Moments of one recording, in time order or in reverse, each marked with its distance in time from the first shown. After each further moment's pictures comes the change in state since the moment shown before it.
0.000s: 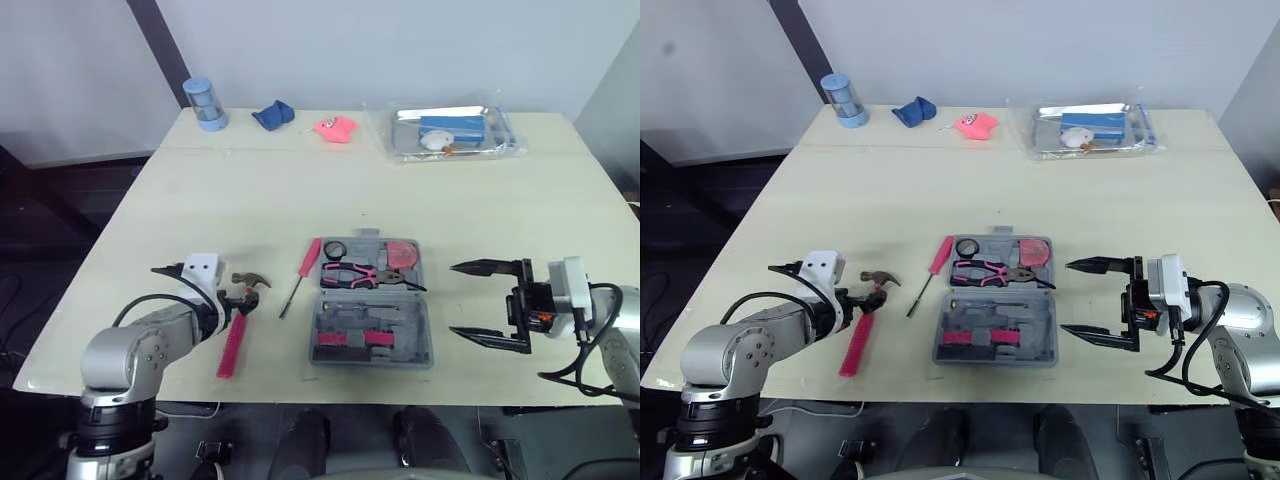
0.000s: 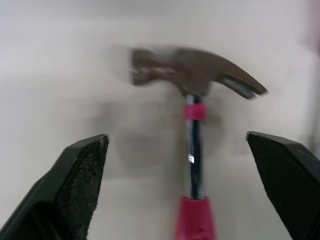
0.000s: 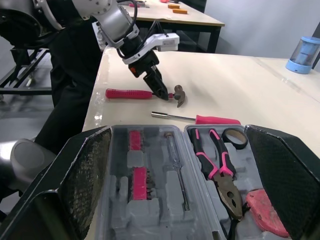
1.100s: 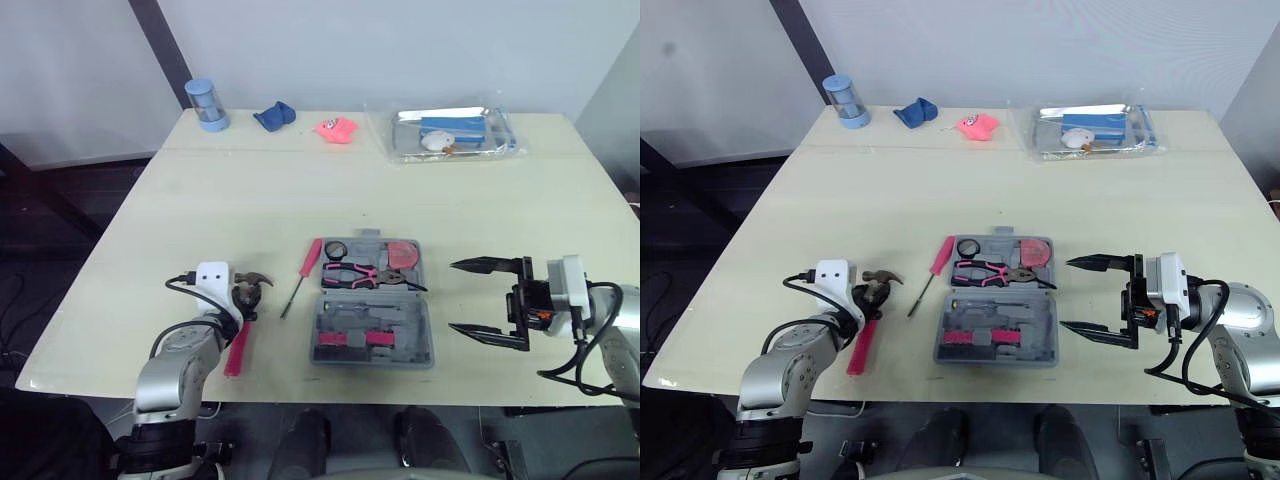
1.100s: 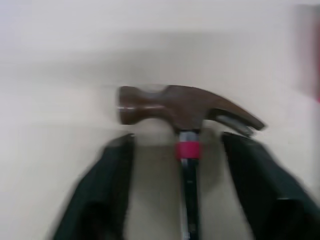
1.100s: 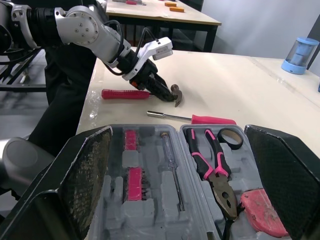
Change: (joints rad) left arm 0.078 -0.203 -0.051 0.139 0.259 -0.463 -0.083; right arm -0.002 -0.001 0.000 0.001 -0.014 -0.006 -0.021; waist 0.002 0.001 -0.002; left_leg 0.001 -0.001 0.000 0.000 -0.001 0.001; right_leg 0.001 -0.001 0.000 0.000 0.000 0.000
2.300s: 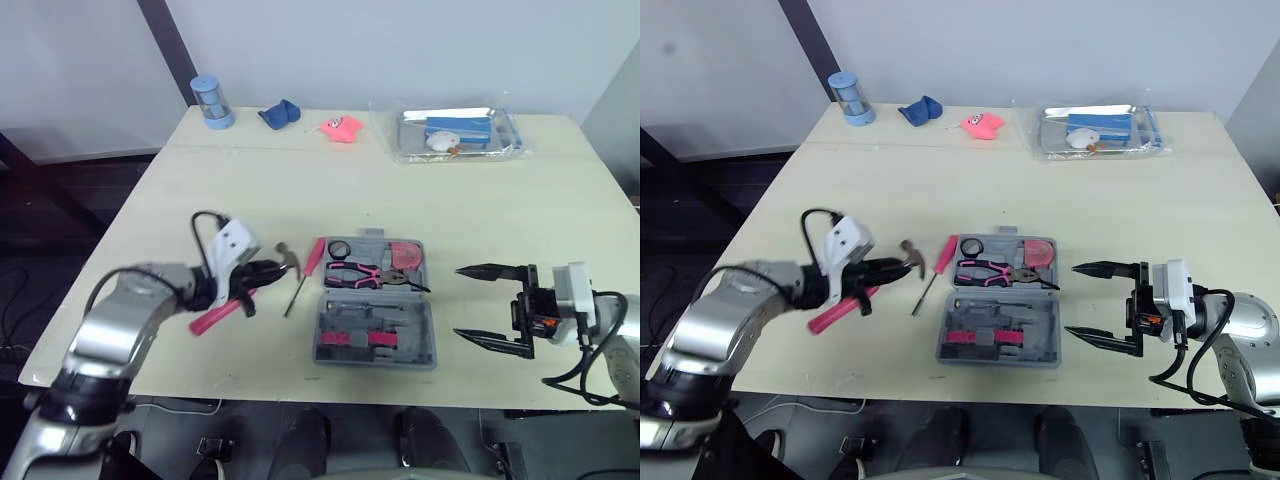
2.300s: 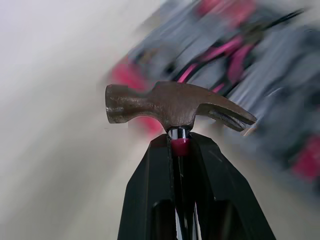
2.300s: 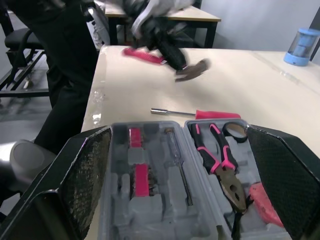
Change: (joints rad) left arm -0.314 0.492 -0.285 -0.078 -0.050 -0.072 -0.819; right arm 0.074 -0.003 -0.030 0.000 0.020 -0.013 0.000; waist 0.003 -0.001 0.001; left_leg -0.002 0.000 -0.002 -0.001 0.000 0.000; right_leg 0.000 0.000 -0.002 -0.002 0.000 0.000
